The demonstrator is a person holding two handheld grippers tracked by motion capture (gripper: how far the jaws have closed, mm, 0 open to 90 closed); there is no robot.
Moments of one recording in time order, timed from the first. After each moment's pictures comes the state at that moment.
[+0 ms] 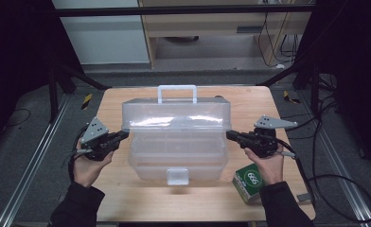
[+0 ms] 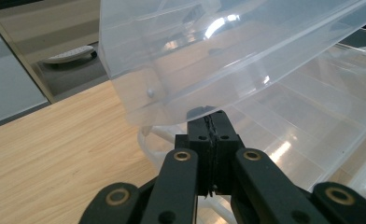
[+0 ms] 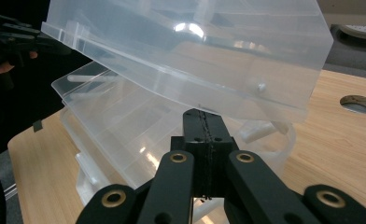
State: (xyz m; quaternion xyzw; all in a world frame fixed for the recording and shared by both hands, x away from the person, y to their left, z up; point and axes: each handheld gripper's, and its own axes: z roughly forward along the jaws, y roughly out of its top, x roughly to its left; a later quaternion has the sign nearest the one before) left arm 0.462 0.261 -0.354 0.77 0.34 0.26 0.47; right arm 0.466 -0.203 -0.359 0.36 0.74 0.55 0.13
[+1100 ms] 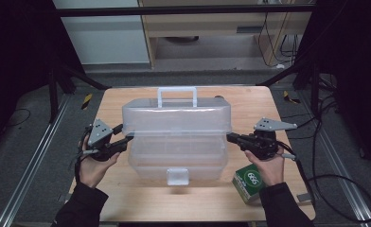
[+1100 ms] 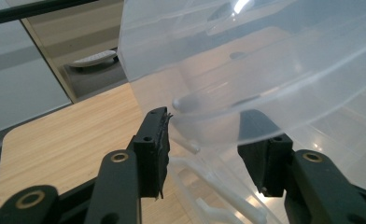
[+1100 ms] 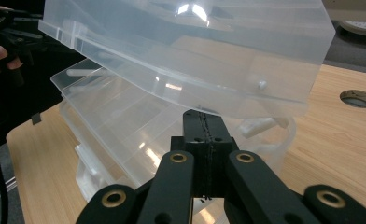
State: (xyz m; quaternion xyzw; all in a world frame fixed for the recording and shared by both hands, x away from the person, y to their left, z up) left arm 0.469 0.253 -0.366 0.75 0.36 0.31 0.47; right arm 0.462 -0.203 -0.361 0.36 0.75 0.54 0.13
